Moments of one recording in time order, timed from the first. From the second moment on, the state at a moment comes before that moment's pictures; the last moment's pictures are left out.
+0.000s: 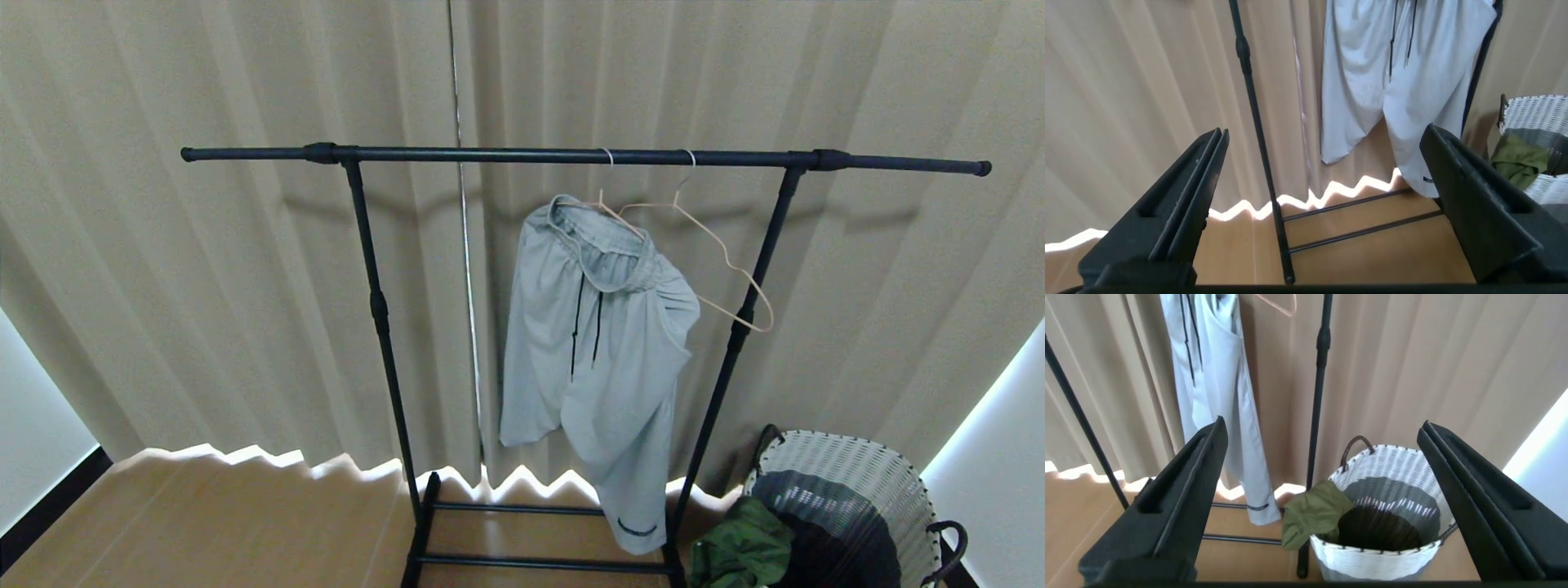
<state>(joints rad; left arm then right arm) 0.01 0.01 0.00 -0.03 -0.26 0.09 0.01 0.00 0.00 0.00 -0.03 0.00</state>
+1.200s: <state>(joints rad) 0.01 0.01 0.00 -0.03 -0.23 0.04 0.01 0.00 0.00 0.00 -0.03 0.00</state>
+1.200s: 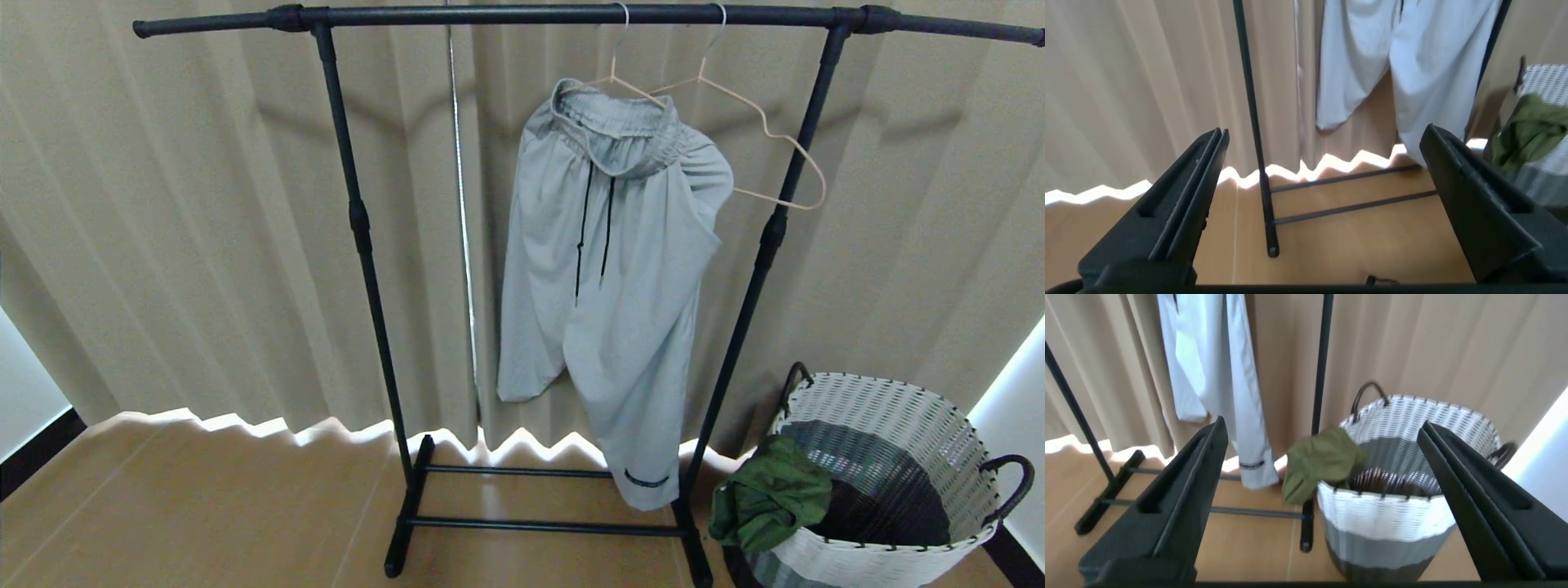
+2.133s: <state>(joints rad) 0.01 0.01 0.00 -0.03 -0.23 0.10 0.01 0.00 0.00 0.00 -0.03 0.00</state>
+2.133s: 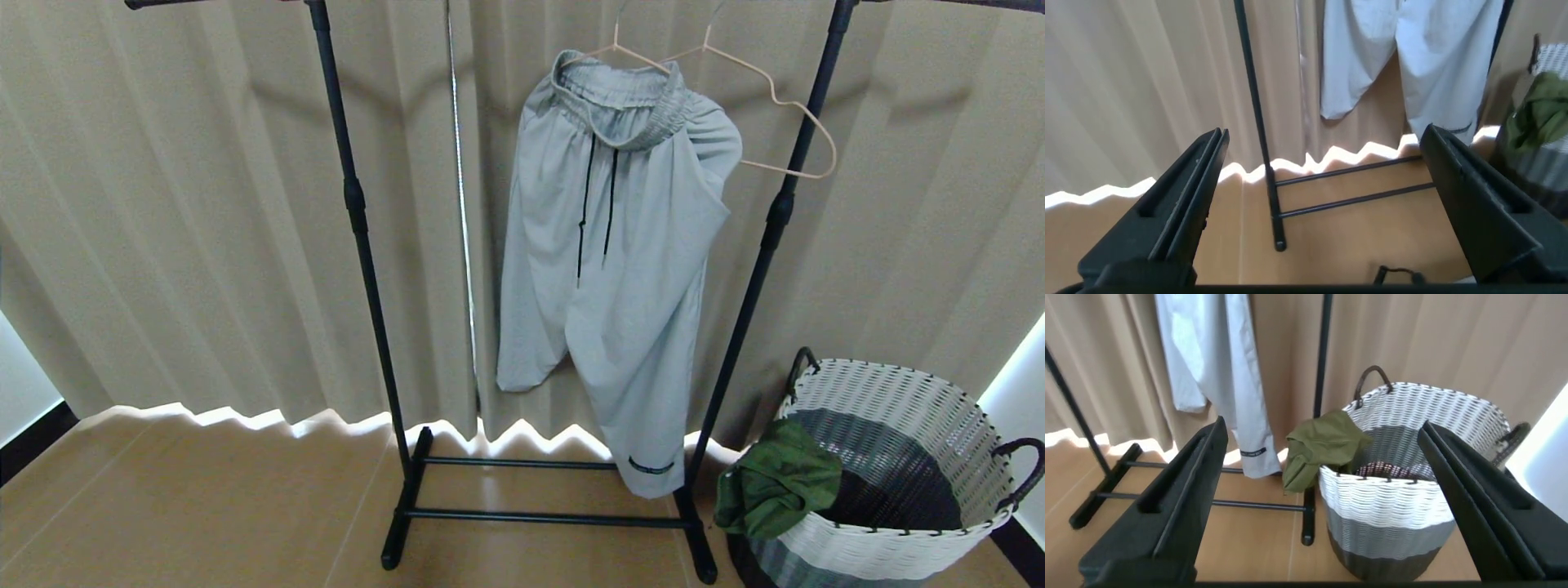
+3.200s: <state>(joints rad) 0.01 0.01 0.00 -0.03 -0.24 0.11 0.01 0.00 0.00 0.00 -0.03 -0.01</state>
